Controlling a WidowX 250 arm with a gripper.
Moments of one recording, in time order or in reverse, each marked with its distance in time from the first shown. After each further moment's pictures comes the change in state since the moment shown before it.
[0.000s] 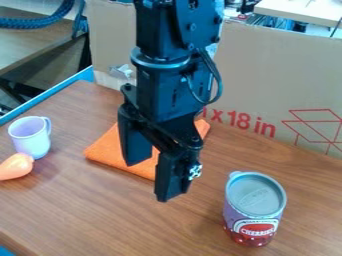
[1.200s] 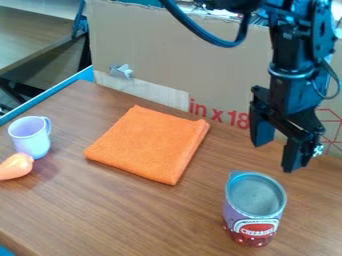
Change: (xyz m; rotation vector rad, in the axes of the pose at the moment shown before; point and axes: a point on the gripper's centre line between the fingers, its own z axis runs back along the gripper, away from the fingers) arm 0.160 -0.014 -0.041 -0.036 -0.156 -0.175
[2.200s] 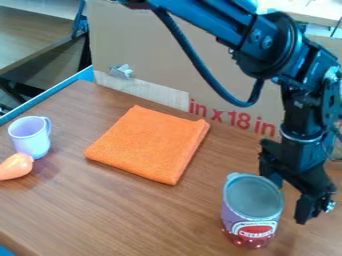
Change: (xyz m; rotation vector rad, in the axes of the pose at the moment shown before) arm -0.004 -0.025 -0.058 -0.021 0.026 0.063
